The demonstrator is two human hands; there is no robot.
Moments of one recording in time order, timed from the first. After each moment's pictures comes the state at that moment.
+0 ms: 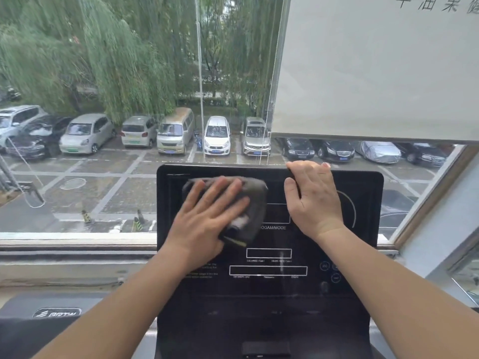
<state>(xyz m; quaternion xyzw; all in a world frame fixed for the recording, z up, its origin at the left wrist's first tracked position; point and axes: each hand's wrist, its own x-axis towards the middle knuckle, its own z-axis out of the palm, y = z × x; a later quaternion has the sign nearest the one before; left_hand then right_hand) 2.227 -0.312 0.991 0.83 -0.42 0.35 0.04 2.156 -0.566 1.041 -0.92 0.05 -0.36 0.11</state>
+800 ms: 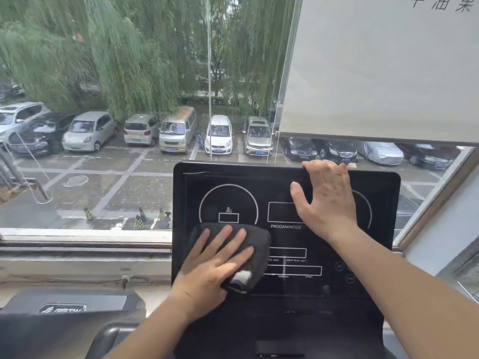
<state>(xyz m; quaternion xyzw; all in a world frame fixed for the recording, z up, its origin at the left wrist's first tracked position) 2.191 -0.276 0.906 0.83 -0.46 0.29 0.06 2.161 -0.560 1.033 -0.94 0.10 -0.32 0.04</state>
